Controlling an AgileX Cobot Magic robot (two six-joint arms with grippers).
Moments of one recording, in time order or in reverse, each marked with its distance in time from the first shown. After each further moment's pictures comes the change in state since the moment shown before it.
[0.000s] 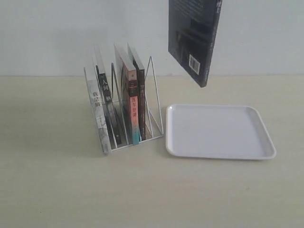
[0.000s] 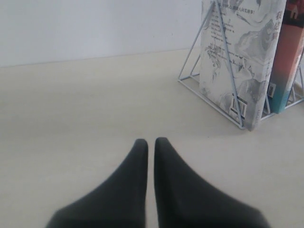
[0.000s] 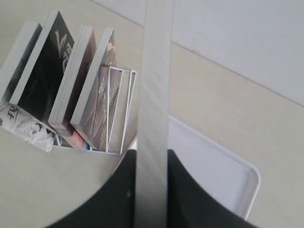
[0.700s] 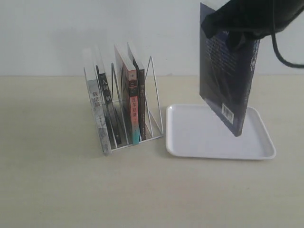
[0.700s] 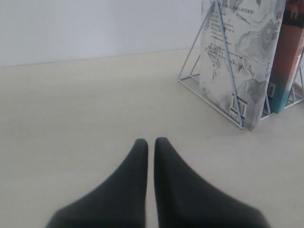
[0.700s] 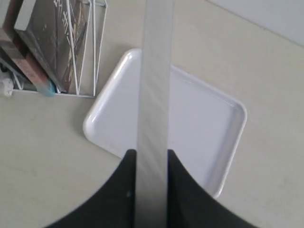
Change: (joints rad) left arm 0.000 0.000 0.000 0.000 0.000 0.000; right arm 0.000 -0.252 0.565 -0.117 -0.209 0.103
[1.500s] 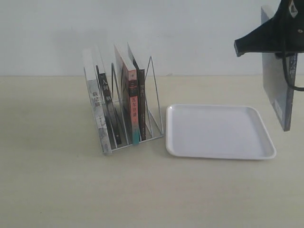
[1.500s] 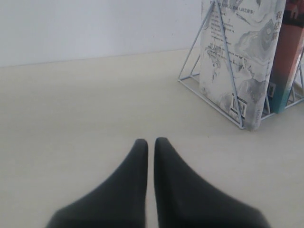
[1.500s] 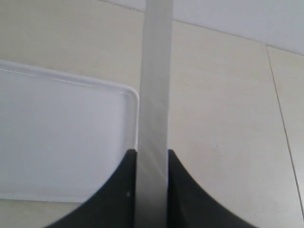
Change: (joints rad) left arm 0.000 0.000 0.000 0.000 0.000 0.000; right arm -0.002 0.004 0.187 -0.525 -0.039 0.525
